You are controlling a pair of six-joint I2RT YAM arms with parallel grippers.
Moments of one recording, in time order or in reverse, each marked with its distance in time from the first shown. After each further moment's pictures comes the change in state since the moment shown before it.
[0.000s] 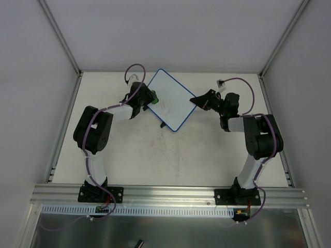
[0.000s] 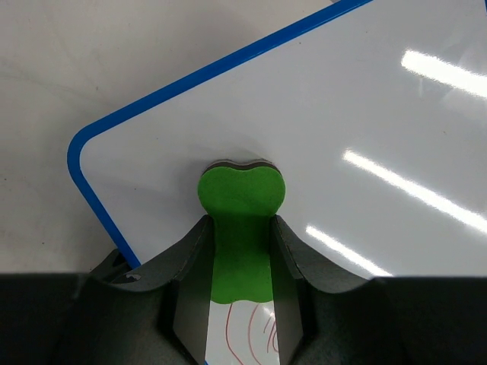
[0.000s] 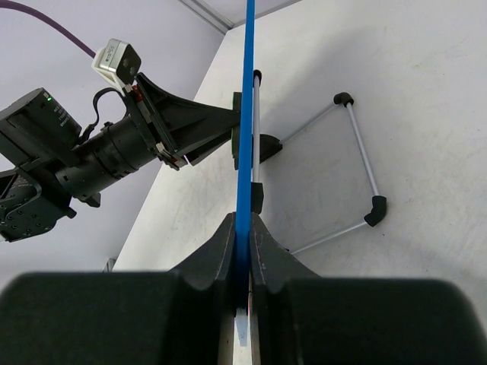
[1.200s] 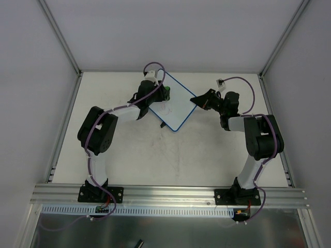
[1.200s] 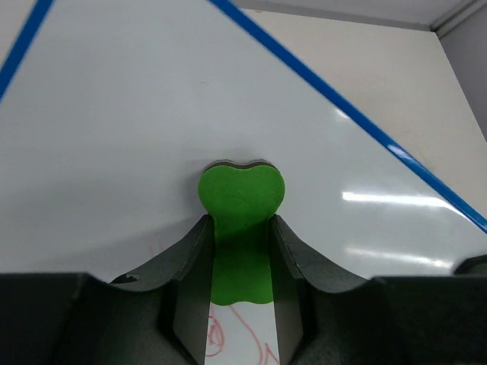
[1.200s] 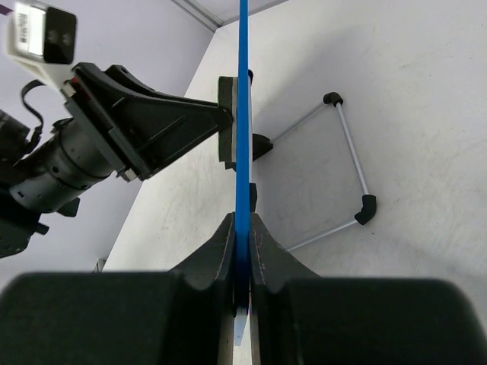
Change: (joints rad) left arm -0.124 0.014 0.074 0.144 0.101 0.389; right arm 0.001 -0.011 0.015 -0.061 0.012 -0.042
